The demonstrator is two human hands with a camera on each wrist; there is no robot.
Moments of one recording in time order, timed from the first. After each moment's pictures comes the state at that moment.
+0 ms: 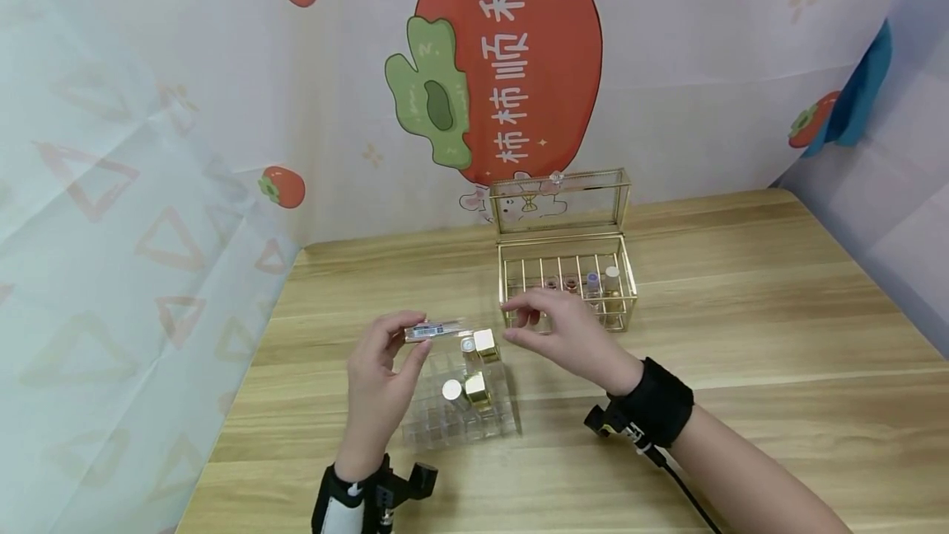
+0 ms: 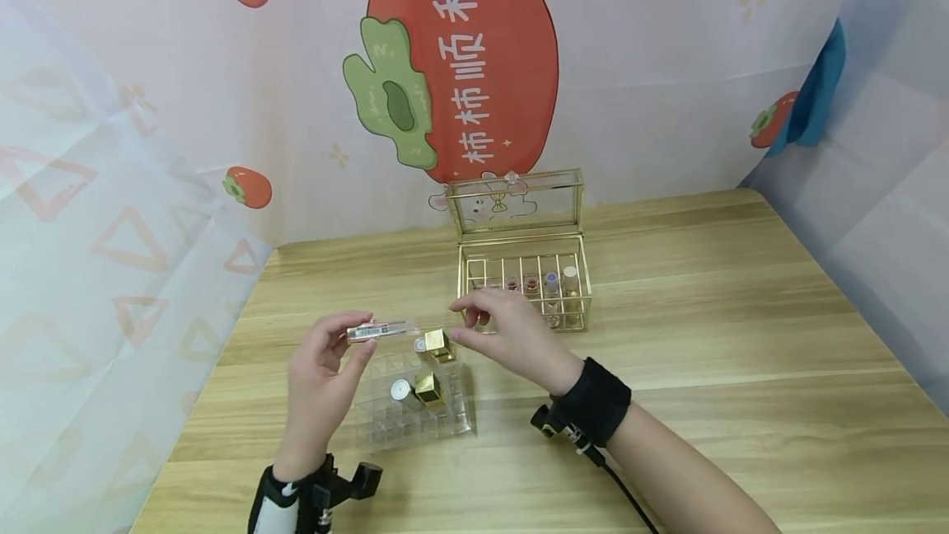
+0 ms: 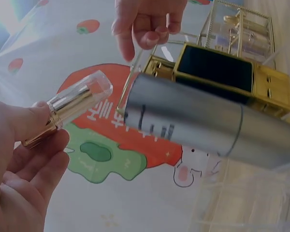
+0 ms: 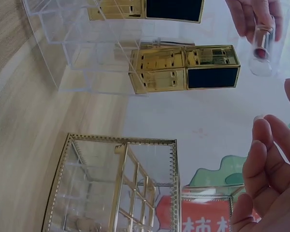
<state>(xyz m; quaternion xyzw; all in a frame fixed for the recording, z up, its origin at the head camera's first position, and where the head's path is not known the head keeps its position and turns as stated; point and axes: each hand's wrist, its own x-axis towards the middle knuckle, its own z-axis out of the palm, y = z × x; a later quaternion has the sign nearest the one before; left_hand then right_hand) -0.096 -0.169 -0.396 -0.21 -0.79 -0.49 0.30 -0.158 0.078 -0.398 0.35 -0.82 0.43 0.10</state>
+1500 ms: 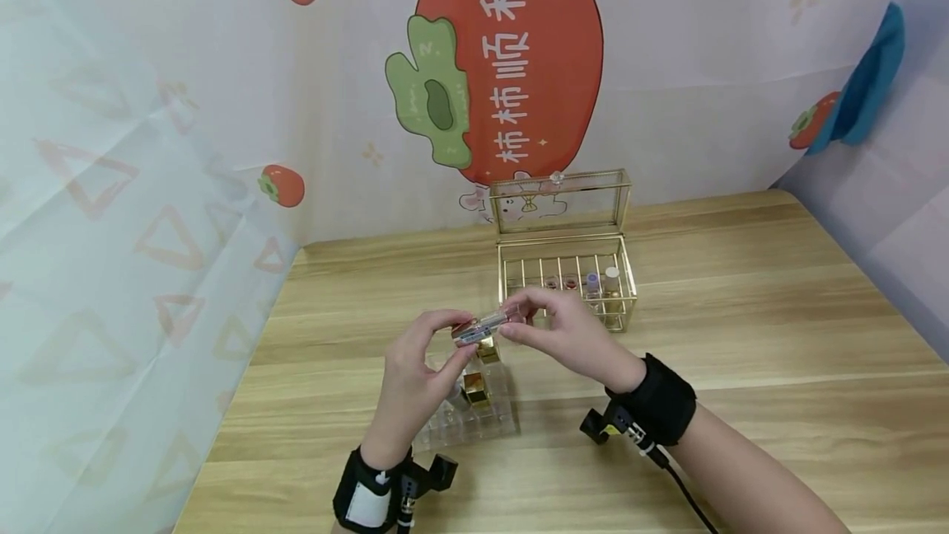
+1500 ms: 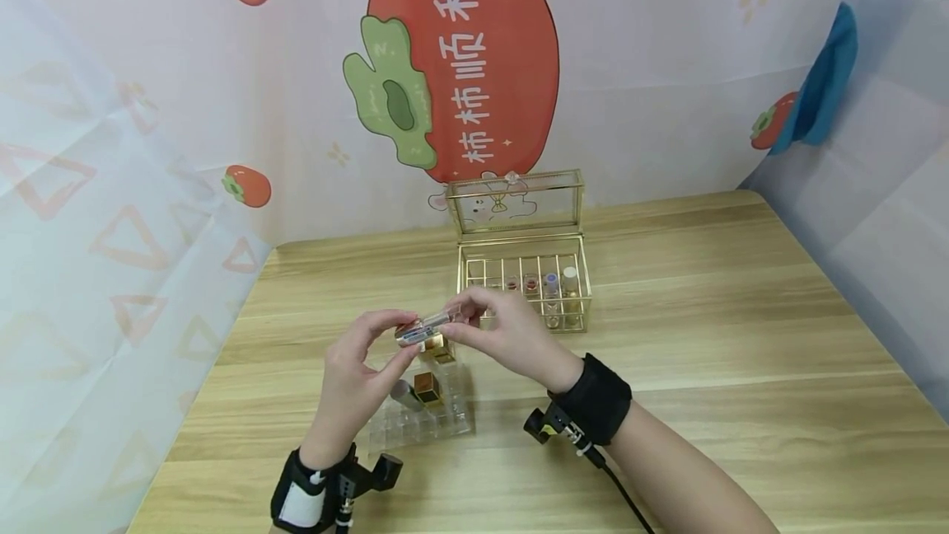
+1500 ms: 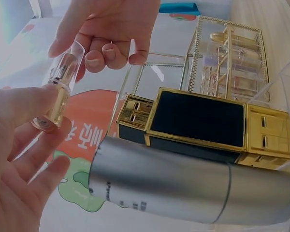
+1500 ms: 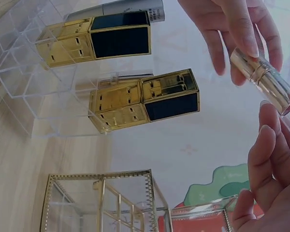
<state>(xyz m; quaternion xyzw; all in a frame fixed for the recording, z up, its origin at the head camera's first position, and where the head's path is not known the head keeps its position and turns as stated) -0.106 -0.139 -0.391 -0.30 -0.82 -0.38 0.31 -0.153 0.078 -0.385 0.35 -0.77 0.53 0.04</state>
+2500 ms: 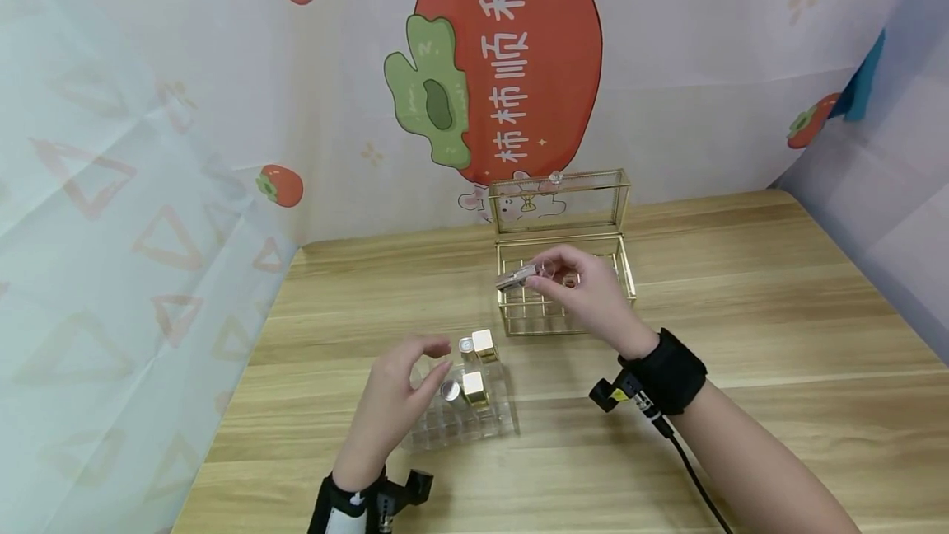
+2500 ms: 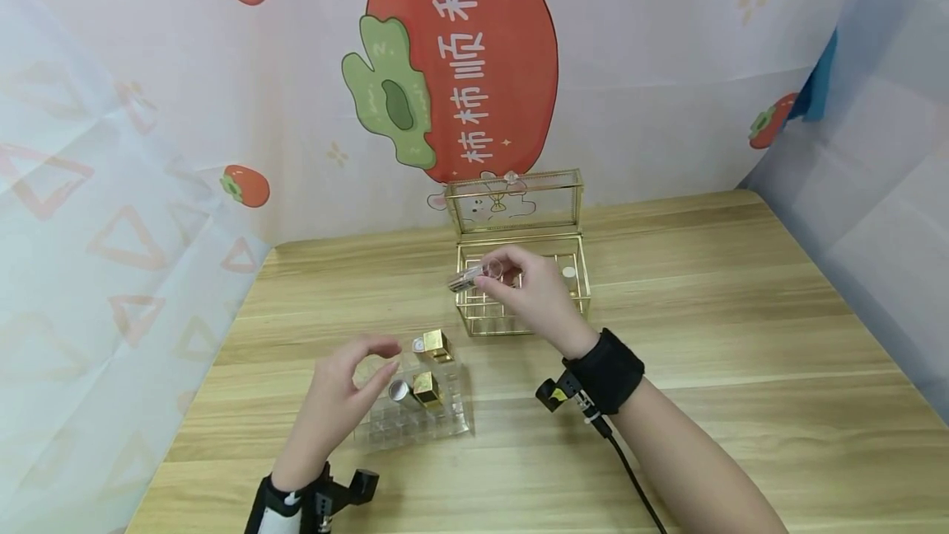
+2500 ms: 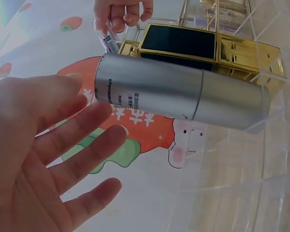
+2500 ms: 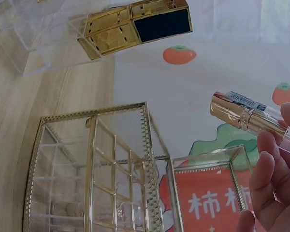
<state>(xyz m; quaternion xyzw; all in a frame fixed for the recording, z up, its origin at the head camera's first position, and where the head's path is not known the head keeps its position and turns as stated) -0.093 -0.171 -0.411 -0.24 -0.90 -0.30 0.22 -0.187 0.100 -0.381 0.25 -0.80 0.53 0.11</state>
